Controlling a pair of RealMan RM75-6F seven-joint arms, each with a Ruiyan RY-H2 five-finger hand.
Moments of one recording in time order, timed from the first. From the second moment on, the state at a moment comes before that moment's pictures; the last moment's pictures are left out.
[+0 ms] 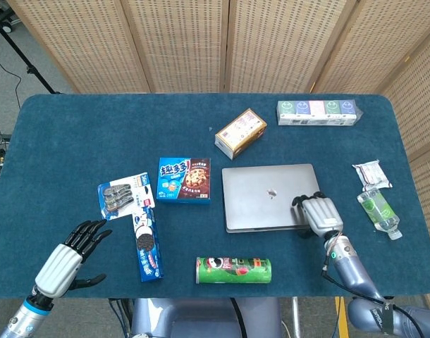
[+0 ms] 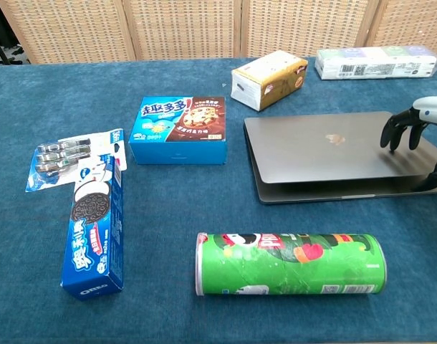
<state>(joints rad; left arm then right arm) -0.18 -1.36 0.15 -1.43 1.87 1.58 -0.16 0.64 -1.30 0.05 -1.69 -0.88 1.02 -0.42</state>
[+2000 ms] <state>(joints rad) -0.16 -1.38 0.13 -1.42 1.86 1.62 -0.14 0.38 -1.20 -0.01 -1.80 -1.48 1.49 -0.24</state>
